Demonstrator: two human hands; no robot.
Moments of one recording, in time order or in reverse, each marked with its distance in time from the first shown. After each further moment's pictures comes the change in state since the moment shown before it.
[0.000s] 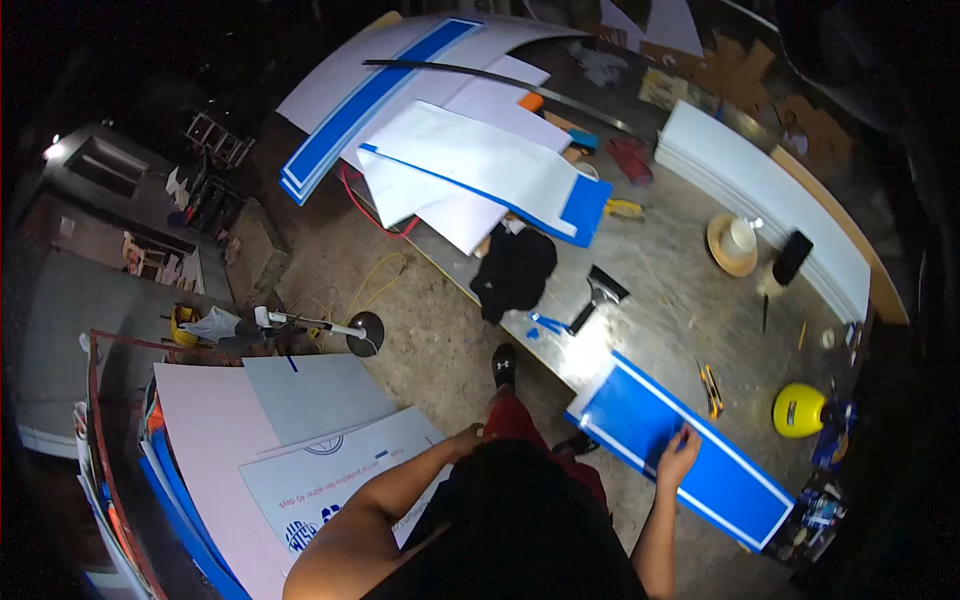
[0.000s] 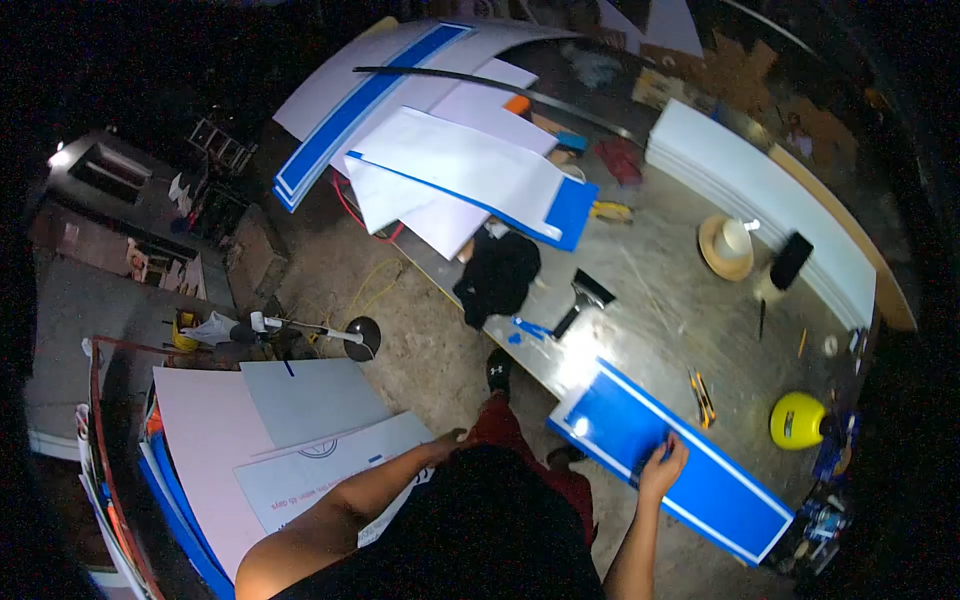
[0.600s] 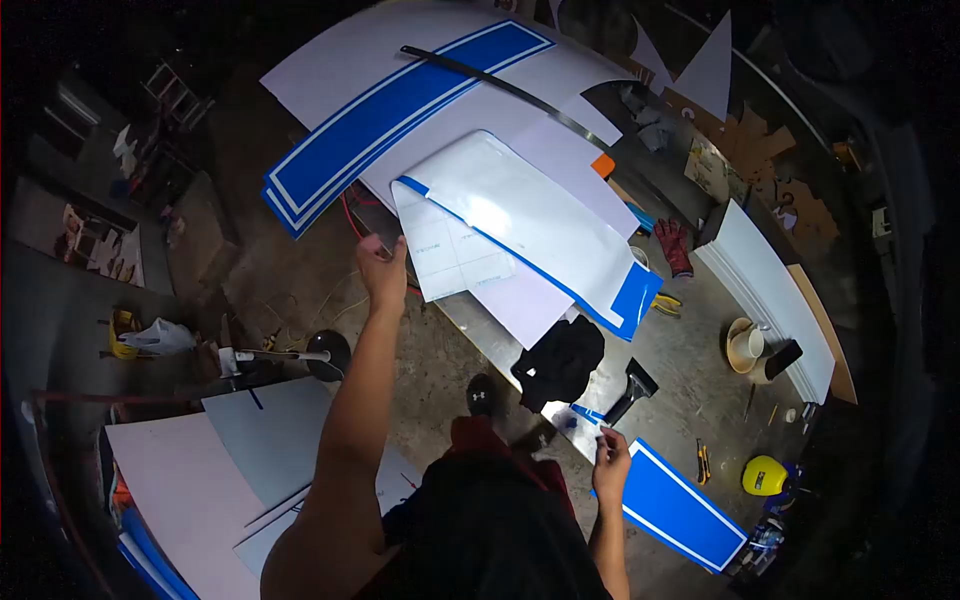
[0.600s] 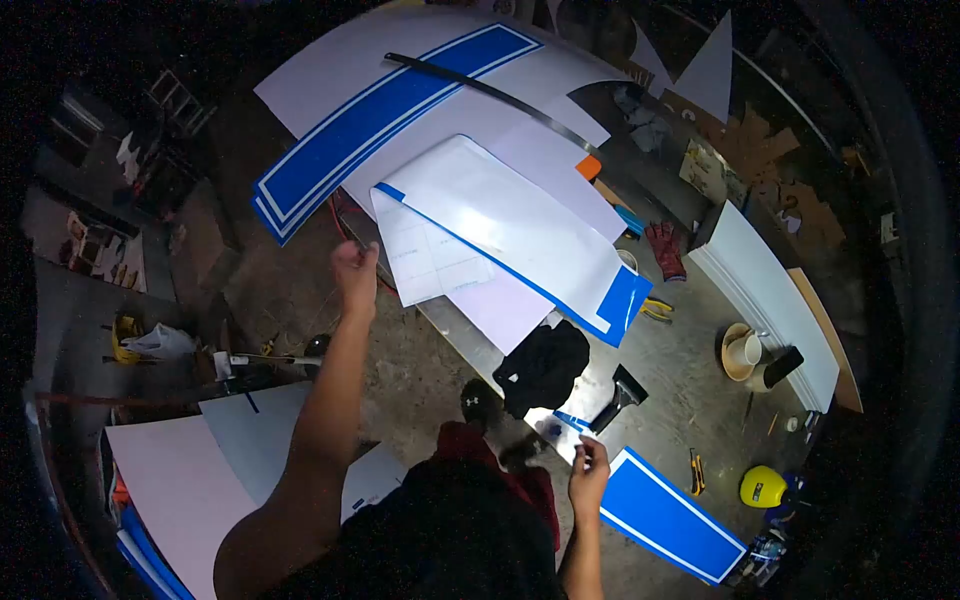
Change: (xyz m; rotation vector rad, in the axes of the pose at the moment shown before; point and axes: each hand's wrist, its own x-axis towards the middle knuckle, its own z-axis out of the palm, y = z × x) left_hand 0.080 0.306 -0.450 -0.709 0.977 0.855; right_hand 0.001 -0.331 0.183 0.147 -0.356 0.061
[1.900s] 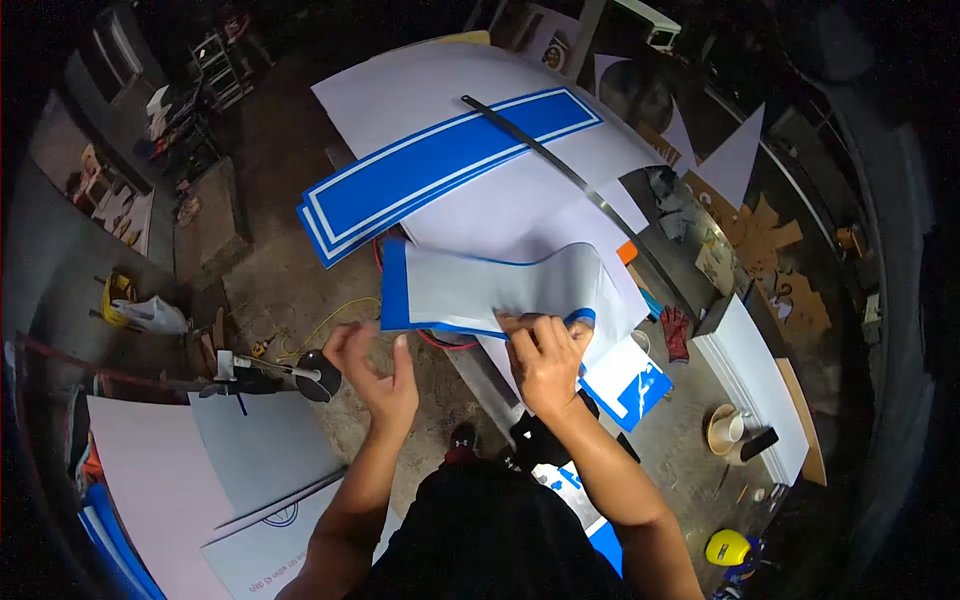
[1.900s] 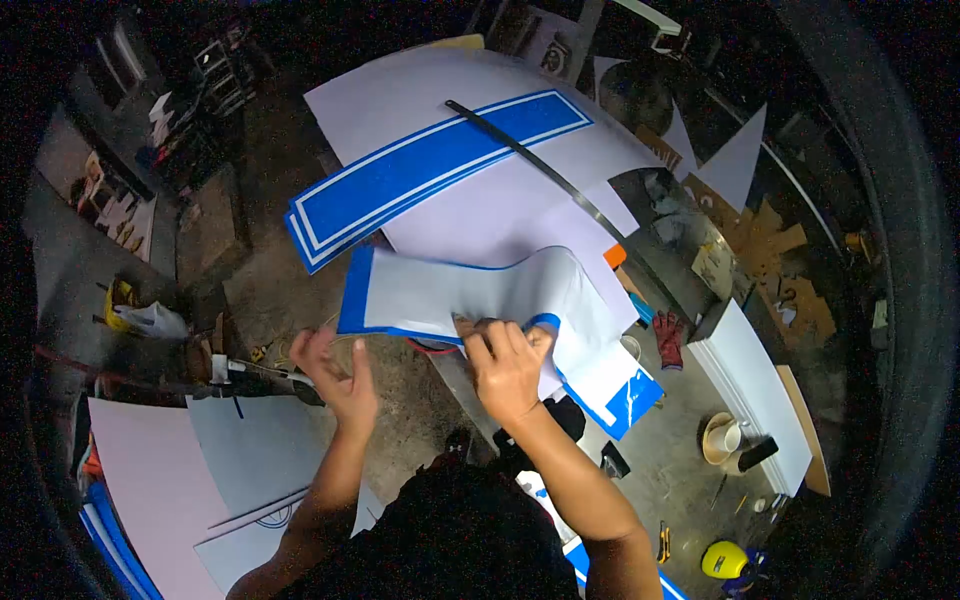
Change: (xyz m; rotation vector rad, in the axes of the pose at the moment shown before) left_hand -0.087 0.128 -0.073 0.448 0.340 0.861; right_hand 0.132 -0.348 0.133 -0.357 0.098 -1.380
